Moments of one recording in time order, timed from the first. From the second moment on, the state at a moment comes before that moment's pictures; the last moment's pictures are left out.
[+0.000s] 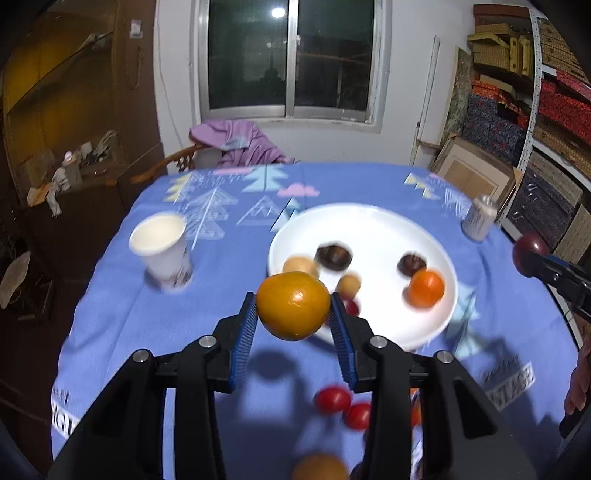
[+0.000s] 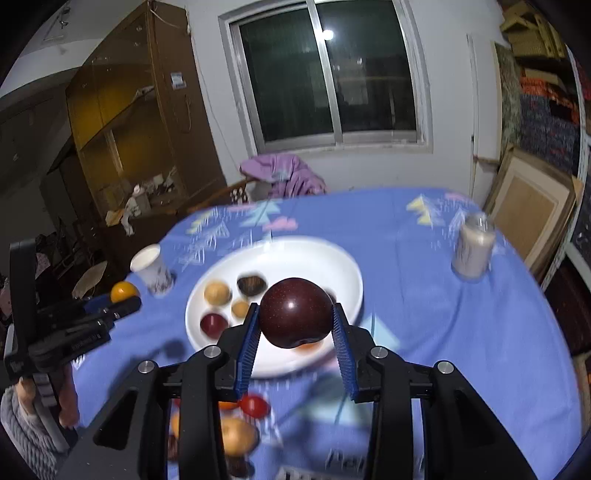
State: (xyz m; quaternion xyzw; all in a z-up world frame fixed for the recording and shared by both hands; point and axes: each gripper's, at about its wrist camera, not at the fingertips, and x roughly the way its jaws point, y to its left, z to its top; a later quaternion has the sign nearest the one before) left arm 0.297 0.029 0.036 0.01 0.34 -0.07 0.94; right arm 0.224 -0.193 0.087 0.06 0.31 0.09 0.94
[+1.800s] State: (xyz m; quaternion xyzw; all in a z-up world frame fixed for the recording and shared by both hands) left arm 0.203 0.043 -0.050 0.02 0.41 -0.10 0.91; right arm 0.161 -0.210 0.011 0.11 0.33 0.07 0.94
